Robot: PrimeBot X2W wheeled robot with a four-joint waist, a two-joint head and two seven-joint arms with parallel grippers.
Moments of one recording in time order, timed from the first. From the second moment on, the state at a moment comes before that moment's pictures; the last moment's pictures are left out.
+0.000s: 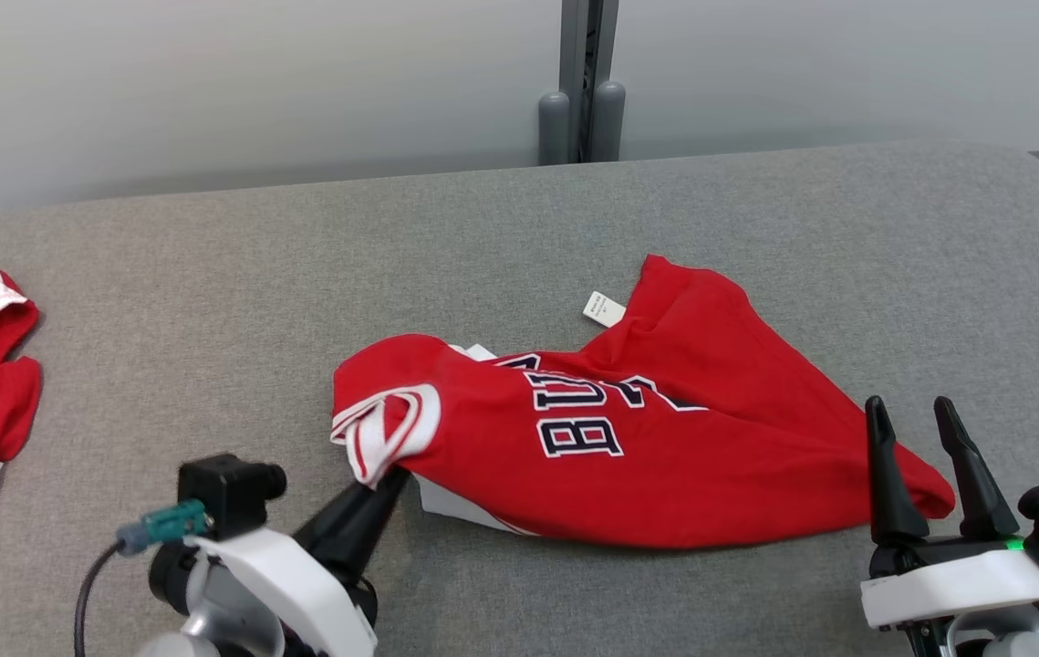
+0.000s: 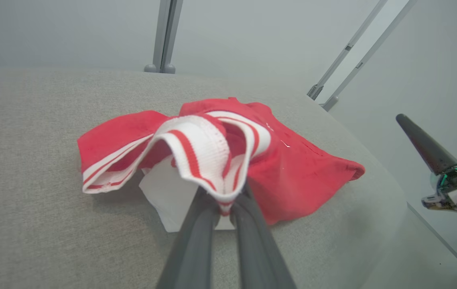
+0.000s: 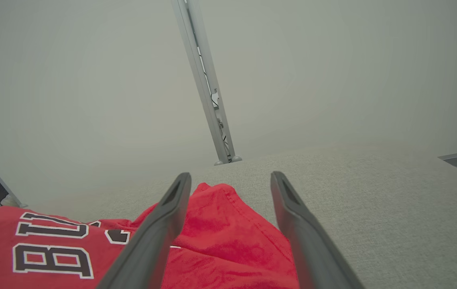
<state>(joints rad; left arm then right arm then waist) -0.06 0.34 -0.45 -0.13 -0.75 0.00 0.19 -0.04 -0.05 0.01 0.14 0.32 0.13 -0.26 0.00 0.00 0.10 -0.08</state>
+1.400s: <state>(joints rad) -0.75 0.16 -0.64 0.98 -0.73 -0.13 -0.09 -0.14 -0.05 0.10 0.25 0.33 0.13 -0.26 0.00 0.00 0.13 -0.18</state>
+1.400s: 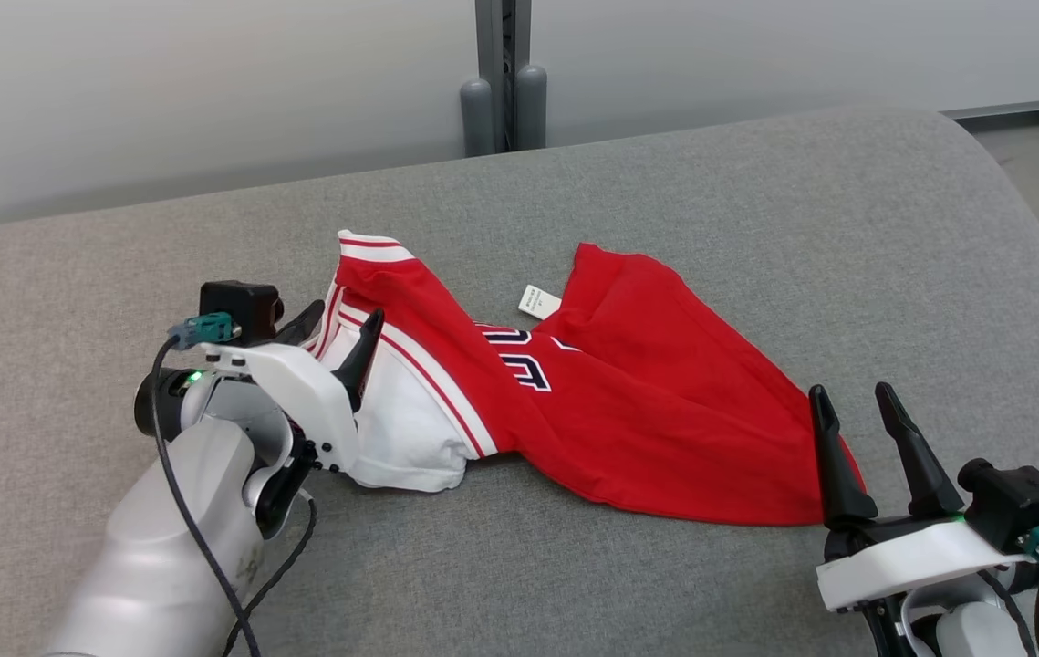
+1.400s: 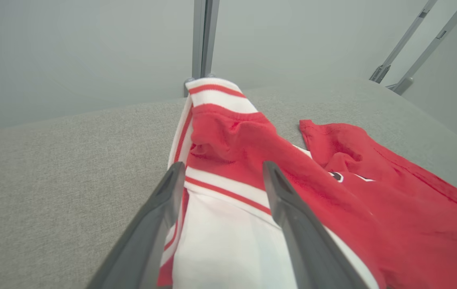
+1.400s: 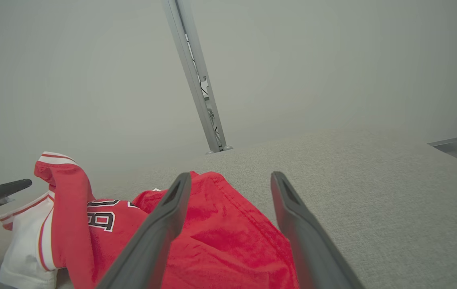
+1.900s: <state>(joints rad) -0.56 0.31 -0.61 0.75 -0.76 -0.11 -0.26 -0.09 -0.05 0.06 0.21 0.32 0.13 -0.26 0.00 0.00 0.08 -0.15</state>
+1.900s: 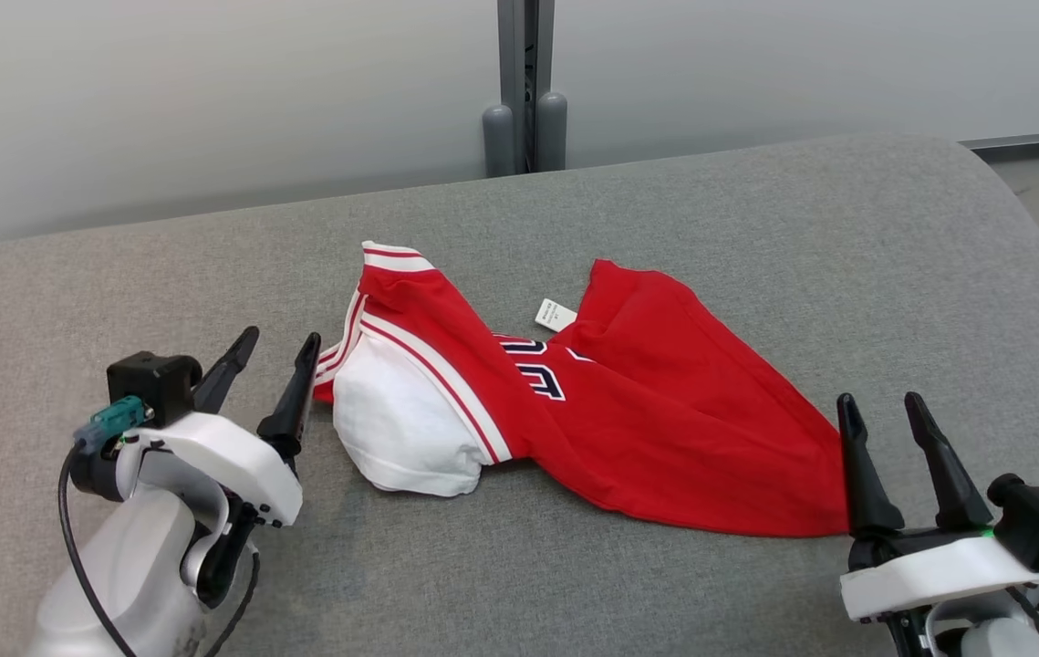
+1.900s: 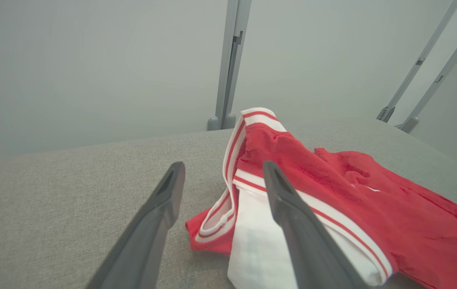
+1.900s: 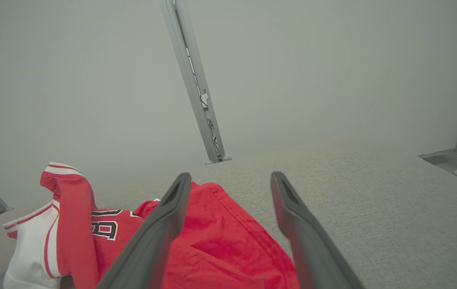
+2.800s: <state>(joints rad) 0.01 0.14 -0.08 0.19 -0.36 -0.02 -0.26 -0.03 -0.05 0.04 0.08 0.30 0.13 -0.26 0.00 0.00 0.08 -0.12</state>
